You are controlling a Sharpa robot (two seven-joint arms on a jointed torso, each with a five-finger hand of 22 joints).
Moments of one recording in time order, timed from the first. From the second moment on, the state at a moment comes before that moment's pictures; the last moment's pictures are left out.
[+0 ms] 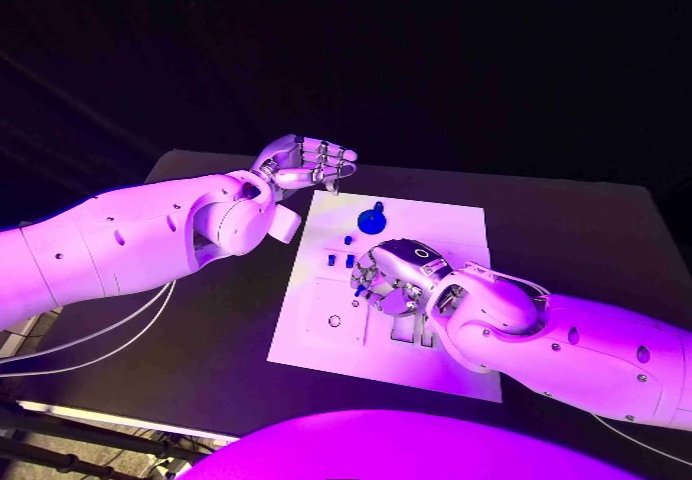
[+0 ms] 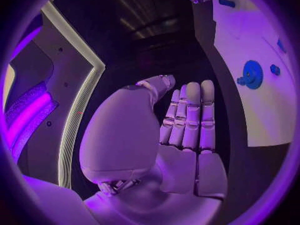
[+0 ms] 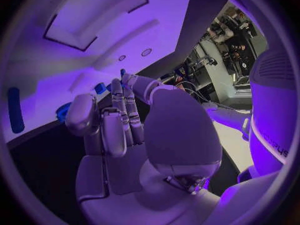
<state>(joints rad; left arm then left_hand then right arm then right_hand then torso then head) 1.16 -0.84 0.01 1.45 -0.23 -0.22 0.31 1.46 -0.25 0.53 0.11 0.29 0.91 0.20 0.15 0.33 1.03 0.14 0.24 0.17 1.00 0.07 1.14 0.48 0.17 0.84 0.16 0.94 0.79 1.05 -0.63 -0.12 1.66 -1.63 -0.40 -0.19 1.37 -0.18 0.66 -0.03 0.16 1.09 0.12 0.28 0.37 1.29 0.09 0.09 0.10 1.47 -0.02 1.39 1.23 0.11 1.32 0.08 1.20 1.16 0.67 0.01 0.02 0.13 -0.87</state>
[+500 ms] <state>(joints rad) 1.16 -0.84 0.01 1.44 -0.23 -0.22 0.31 1.46 -0.25 0.53 0.11 0.29 0.90 0.20 0.15 0.33 1.03 0.14 0.24 0.17 1.00 0.07 1.14 0.48 0.17 0.84 0.16 0.94 0.79 1.04 -0.62 -0.13 1.65 -1.65 -0.36 -0.20 1.38 -0.17 0.66 -0.03 0.16 1.09 0.12 0.28 0.37 1.29 0.09 0.09 0.10 1.47 -0.02 1.39 1.23 0.11 1.32 0.08 1.20 1.16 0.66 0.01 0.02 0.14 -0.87</state>
